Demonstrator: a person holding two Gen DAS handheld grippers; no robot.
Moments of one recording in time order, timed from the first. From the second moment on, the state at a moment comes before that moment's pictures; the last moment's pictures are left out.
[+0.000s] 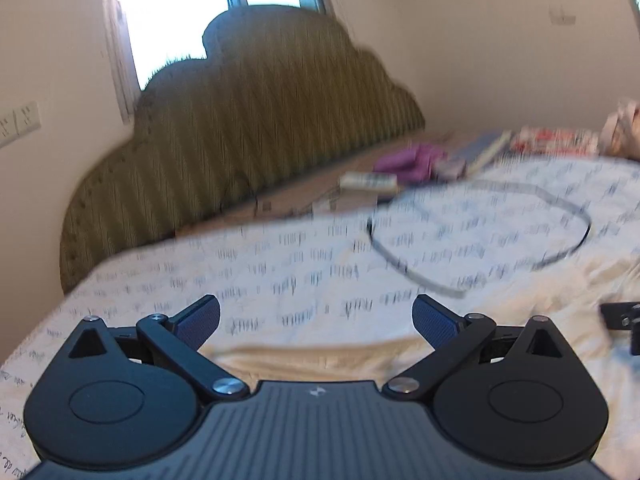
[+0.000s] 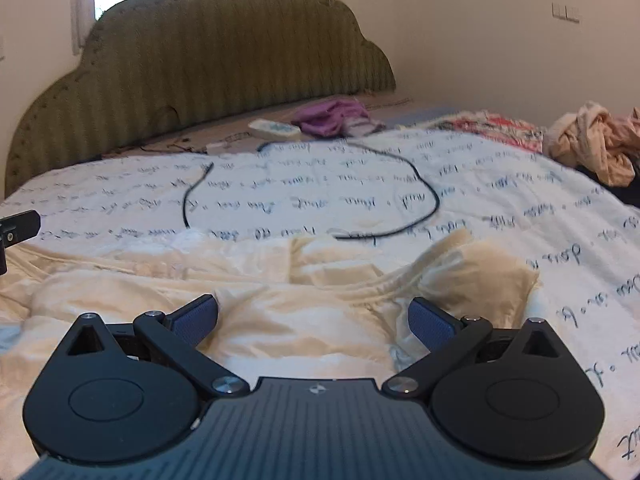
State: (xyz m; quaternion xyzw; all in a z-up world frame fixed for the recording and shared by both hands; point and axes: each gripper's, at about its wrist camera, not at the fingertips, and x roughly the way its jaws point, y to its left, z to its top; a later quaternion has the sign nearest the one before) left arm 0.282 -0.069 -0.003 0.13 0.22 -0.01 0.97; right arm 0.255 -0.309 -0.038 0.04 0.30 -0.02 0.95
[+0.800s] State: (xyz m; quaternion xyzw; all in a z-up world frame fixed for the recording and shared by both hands) left arm 0.258 -0.133 -0.026 0.07 0.33 -0.10 0.94; right arm 0.124 -0.422 -0.005 0.22 0.24 -0.04 0.95
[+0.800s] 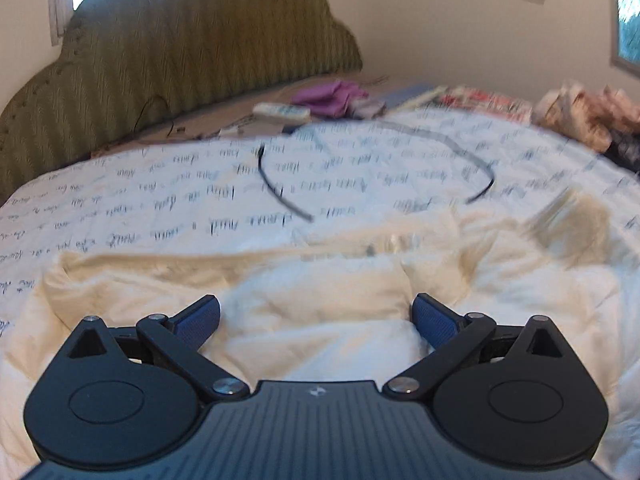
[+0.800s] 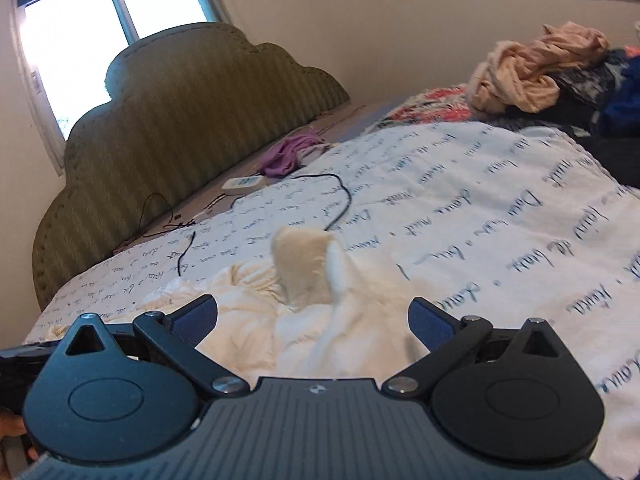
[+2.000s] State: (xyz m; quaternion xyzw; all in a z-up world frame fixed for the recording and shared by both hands) left arm 0.264 -0.130 -0.062 0.08 0.30 -0.07 0.95; right arm 0.151 -0.441 -0.058 0.41 0.24 0.02 0.88
